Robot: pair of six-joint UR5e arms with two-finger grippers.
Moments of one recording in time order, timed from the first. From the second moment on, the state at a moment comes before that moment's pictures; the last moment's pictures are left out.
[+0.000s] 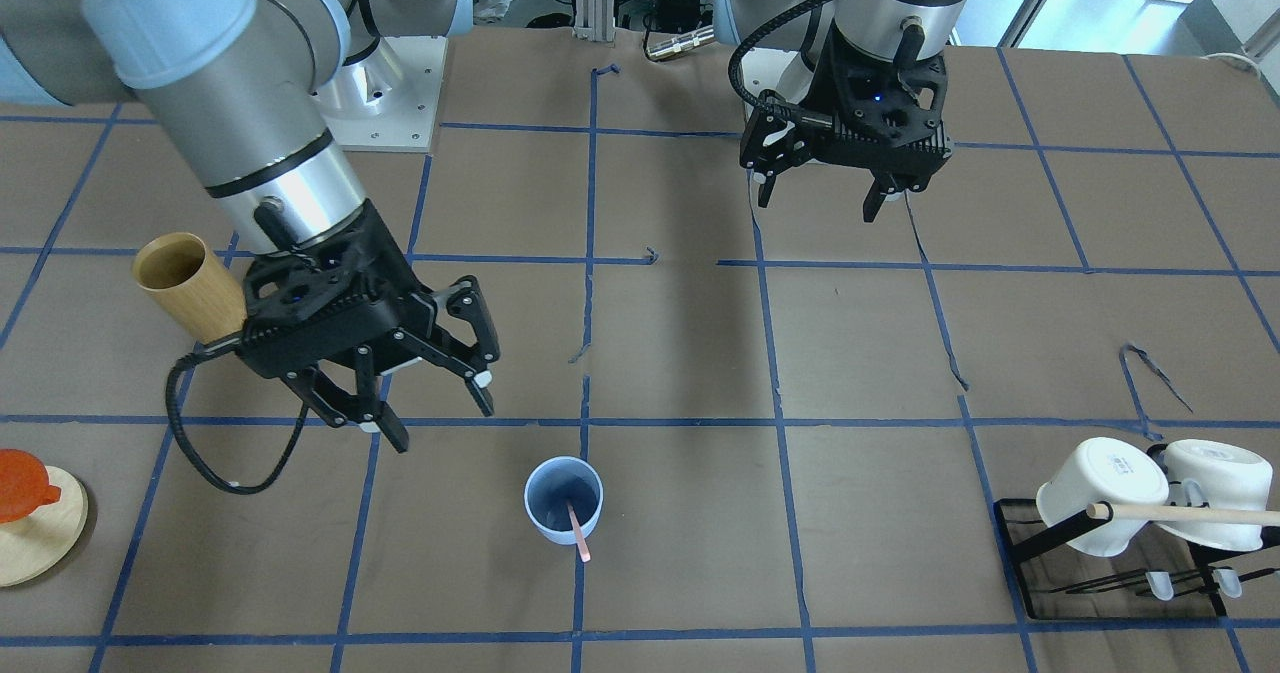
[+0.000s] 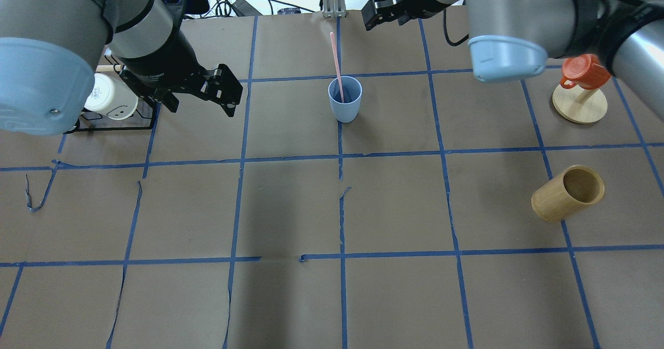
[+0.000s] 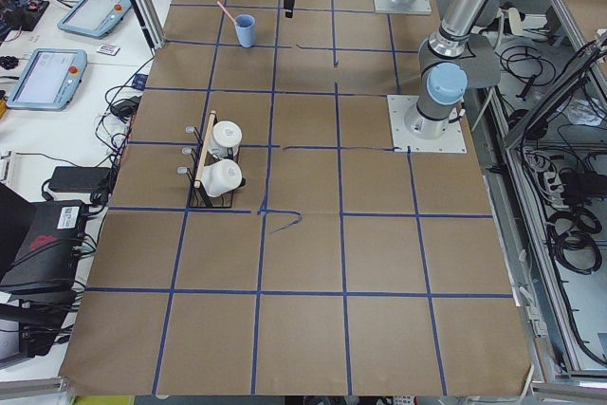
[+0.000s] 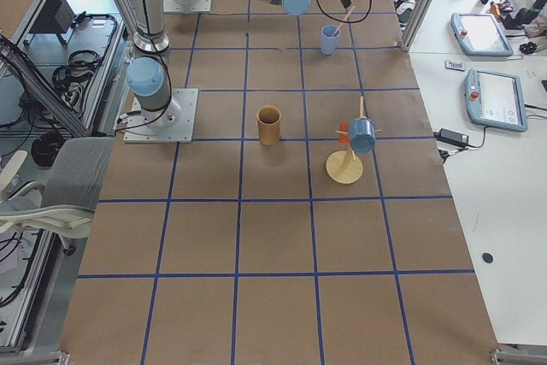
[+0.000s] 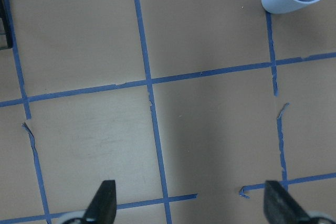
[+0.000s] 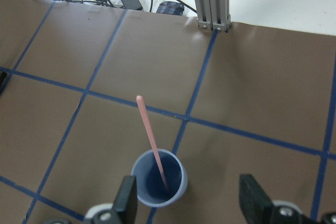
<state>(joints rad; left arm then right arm) -1.65 -1.54 -1.62 -1.49 1.56 0.05 1.62 -1.36 1.58 -2.23 -1.24 -0.13</state>
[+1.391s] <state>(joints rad) -1.65 -1.54 -1.62 -1.49 1.56 0.05 1.55 -1.63 1.58 -1.57 -1.54 -0.11</state>
